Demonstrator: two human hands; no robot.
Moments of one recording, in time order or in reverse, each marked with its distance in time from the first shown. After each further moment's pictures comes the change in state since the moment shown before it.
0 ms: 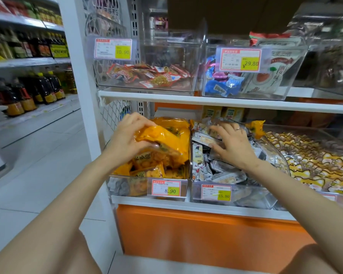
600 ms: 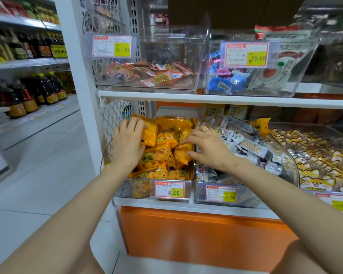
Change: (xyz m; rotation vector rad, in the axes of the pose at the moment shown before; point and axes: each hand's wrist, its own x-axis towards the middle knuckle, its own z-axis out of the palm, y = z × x) left_hand 0.000 -0.029 0.033 0.665 0.127 -0.128; right_hand 0.018 -0.057 0.009 0.192 -0.111 -0.264
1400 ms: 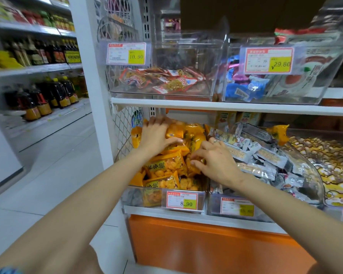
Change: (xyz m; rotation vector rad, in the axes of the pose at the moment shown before) left_hand 0.057 0.007 0.028 -0.083 -0.301 0.011; right_hand 0.008 -0.021 0.016 -0.054 0.013 0.096
